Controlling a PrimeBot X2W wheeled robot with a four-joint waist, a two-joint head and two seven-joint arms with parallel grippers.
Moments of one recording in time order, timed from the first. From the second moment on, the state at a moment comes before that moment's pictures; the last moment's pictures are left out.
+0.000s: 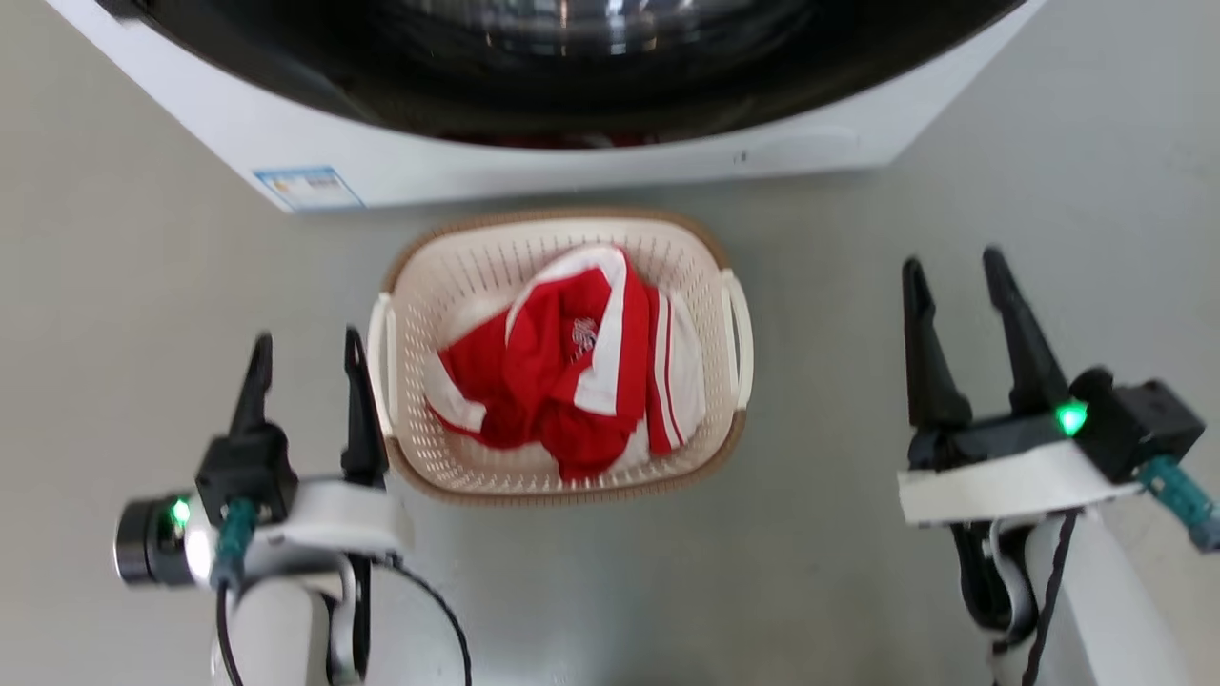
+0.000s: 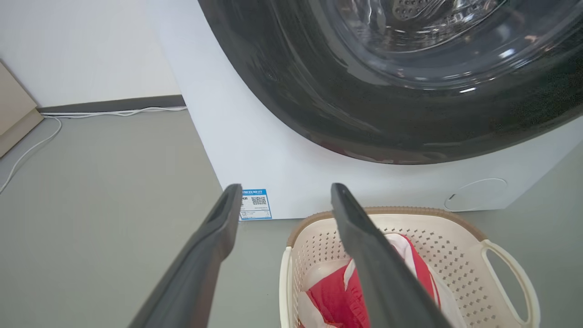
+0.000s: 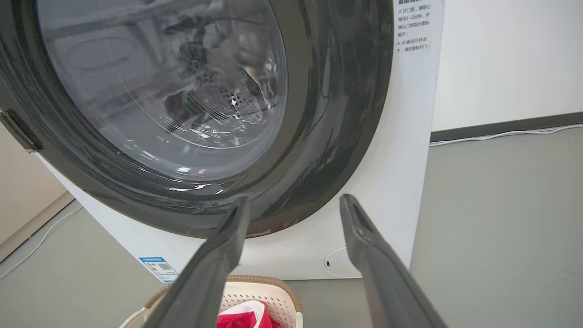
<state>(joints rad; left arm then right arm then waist) -0.24 0.04 -0.01 0.19 -0.05 0.13 -0.26 -0.29 -0.05 0.01 0.14 0.20 0.12 -0.26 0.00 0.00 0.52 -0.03</state>
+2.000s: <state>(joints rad) 0.12 0.05 -0.03 0.19 -0.10 0.13 -0.26 -0.04 -0.05 0.03 0.29 0.22 0.12 -0.26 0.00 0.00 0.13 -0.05</state>
